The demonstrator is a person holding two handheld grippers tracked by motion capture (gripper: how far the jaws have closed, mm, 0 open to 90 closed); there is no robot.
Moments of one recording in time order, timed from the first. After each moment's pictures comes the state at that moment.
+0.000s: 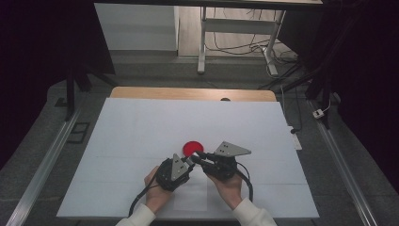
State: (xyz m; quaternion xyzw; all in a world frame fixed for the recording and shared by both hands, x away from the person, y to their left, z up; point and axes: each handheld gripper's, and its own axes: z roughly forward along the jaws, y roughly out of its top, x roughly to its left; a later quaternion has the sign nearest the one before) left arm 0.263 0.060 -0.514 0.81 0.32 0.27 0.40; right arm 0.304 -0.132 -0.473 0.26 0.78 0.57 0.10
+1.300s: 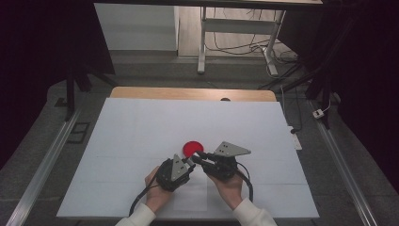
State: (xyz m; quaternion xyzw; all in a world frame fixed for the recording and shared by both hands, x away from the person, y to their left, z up) left arm 0.265 0.060 -0.518 0.82 0.32 0.27 0.40; right arm 0.303 -0.133 -0.472 0.26 0.78 0.55 0.11
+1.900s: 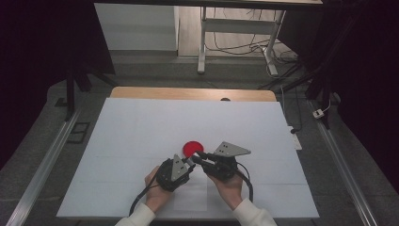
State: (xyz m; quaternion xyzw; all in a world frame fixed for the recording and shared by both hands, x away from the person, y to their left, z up) left arm 0.266 0.061 -0.518 0.82 0.32 0.26 0.41; right arm 0.303 -0.133 -0.472 0.26 0.78 0.55 0.11
